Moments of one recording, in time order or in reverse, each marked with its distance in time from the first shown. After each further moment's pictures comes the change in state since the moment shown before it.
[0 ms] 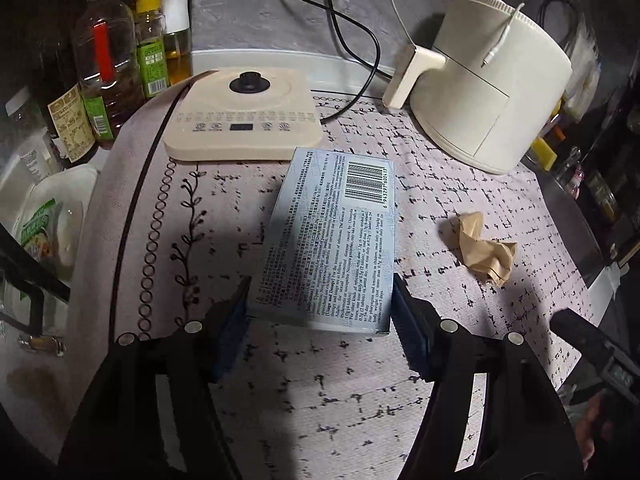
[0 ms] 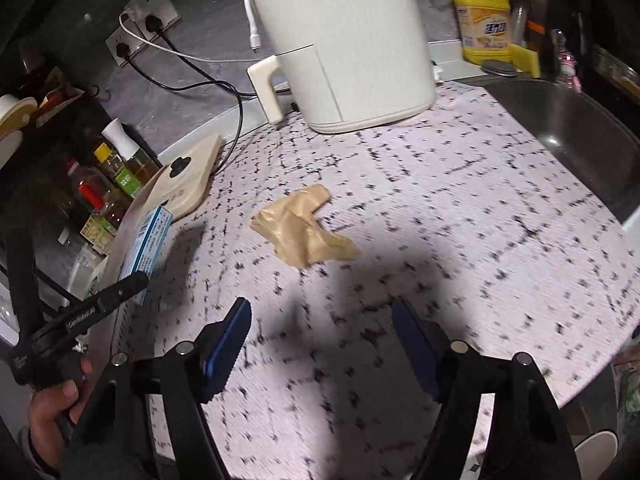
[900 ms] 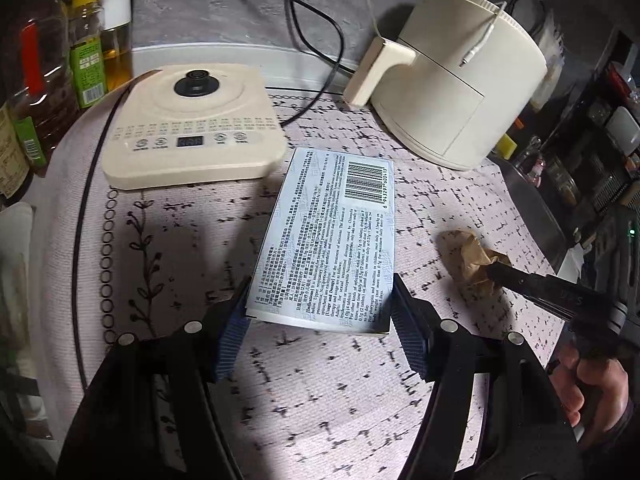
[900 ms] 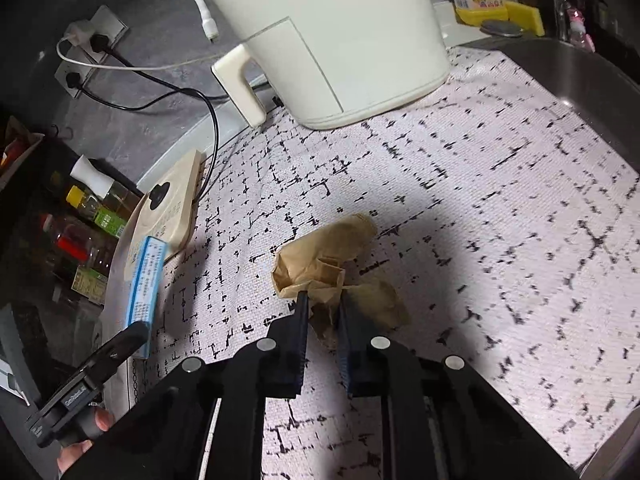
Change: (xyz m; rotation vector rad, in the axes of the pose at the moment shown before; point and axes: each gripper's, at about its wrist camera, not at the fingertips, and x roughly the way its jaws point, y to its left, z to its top) left arm 0.037 0.010 0.029 0.079 0.046 -0.215; right arm 0.058 0.008 0.037 0.158 0.039 0.001
